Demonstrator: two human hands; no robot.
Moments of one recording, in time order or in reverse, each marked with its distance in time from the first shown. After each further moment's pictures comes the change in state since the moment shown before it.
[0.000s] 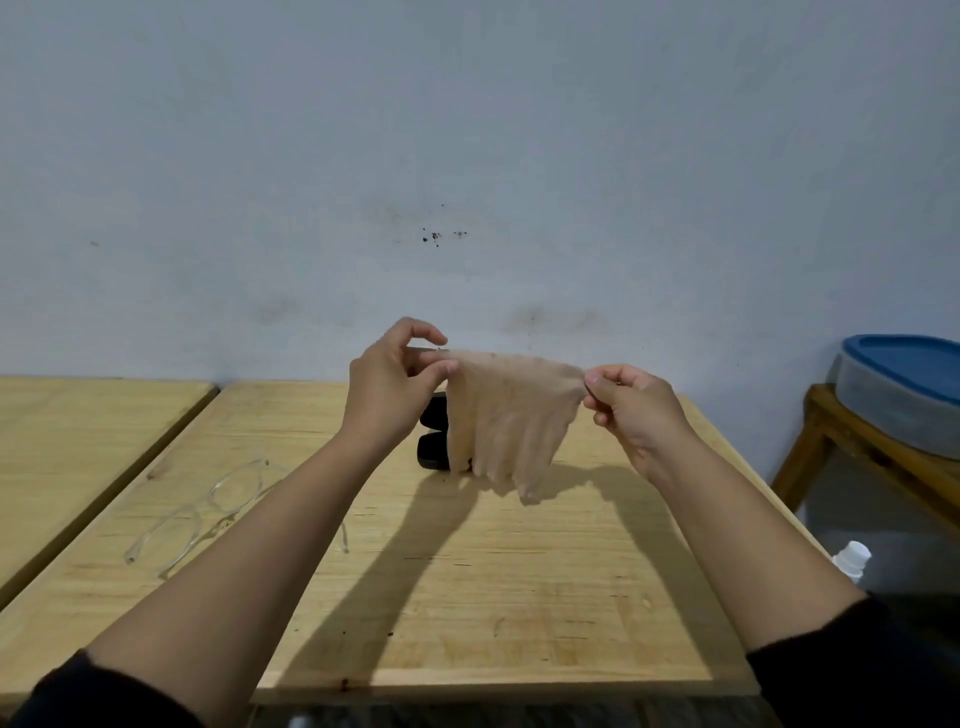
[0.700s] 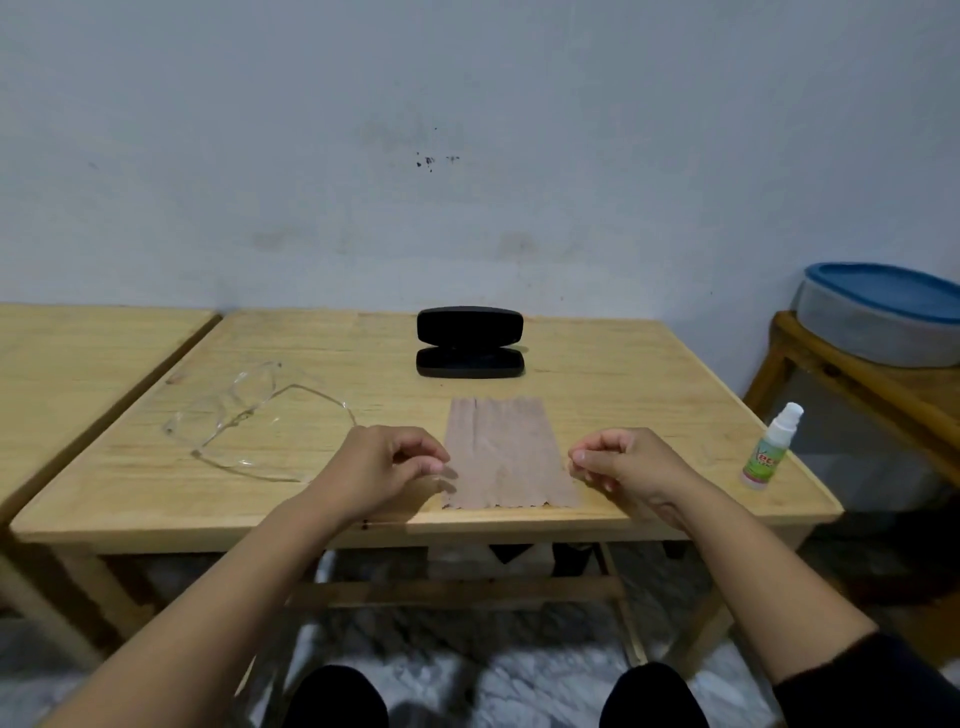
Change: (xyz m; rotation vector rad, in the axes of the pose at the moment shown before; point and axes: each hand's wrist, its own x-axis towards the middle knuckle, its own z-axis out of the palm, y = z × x) left_hand -0.142 -0.065 -0.027 0.305 -0.530 0.037; right_hand -0.108 0.088 -0.050 -0.443 -0.266 0.217
